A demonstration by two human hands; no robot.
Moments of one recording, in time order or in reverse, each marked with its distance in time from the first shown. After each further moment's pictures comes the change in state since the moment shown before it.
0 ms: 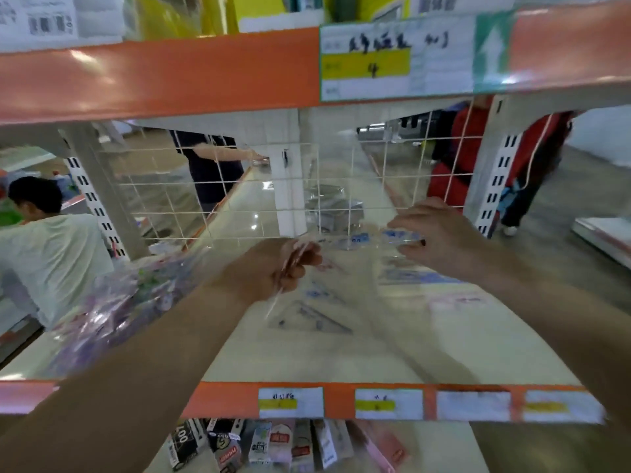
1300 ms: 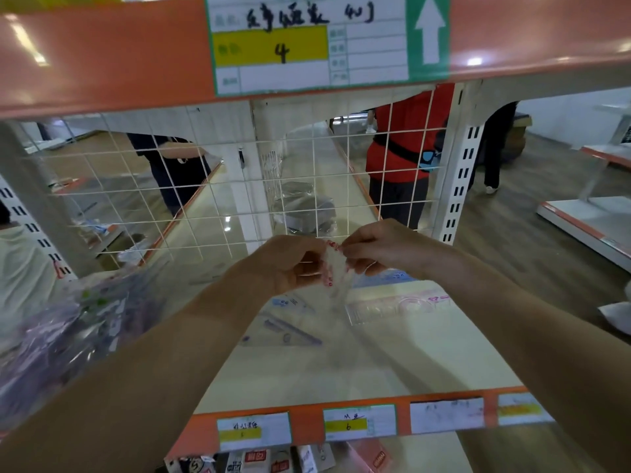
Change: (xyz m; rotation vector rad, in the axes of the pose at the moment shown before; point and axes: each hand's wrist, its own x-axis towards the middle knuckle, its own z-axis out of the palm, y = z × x) left_hand 0.041 0.007 0.063 0.043 0.035 -0.060; right_hand 0.014 -0.009 0.009 0.888 -0.365 0.447
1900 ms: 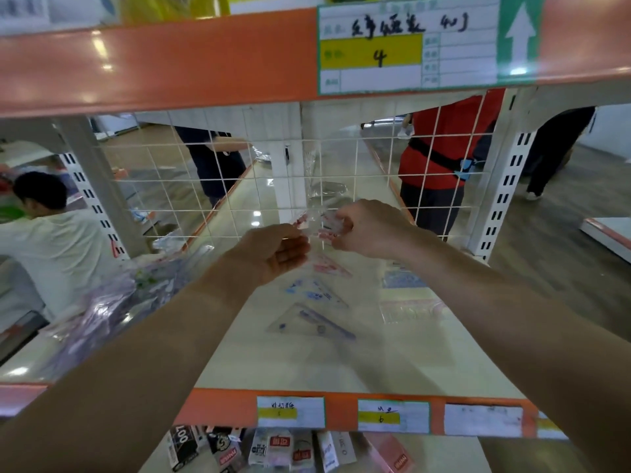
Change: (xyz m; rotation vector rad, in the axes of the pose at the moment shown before) left_hand -0.023 0.001 -0.068 -0.281 0.196 0.084; right_hand 0.033 -0.054 0.048 -0.745 0.202 -0.243
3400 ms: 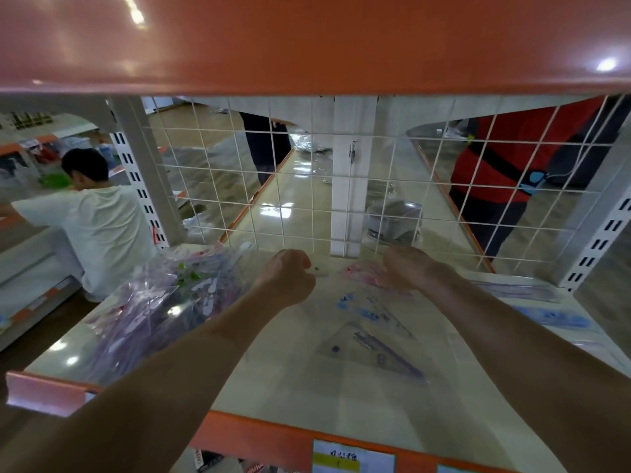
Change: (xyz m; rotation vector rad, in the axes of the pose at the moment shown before) left_hand 0.059 -0.028 -0.078 1.308 0.300 0.384; right_hand 0.068 -0.001 0.083 -0.240 -0.365 0.168
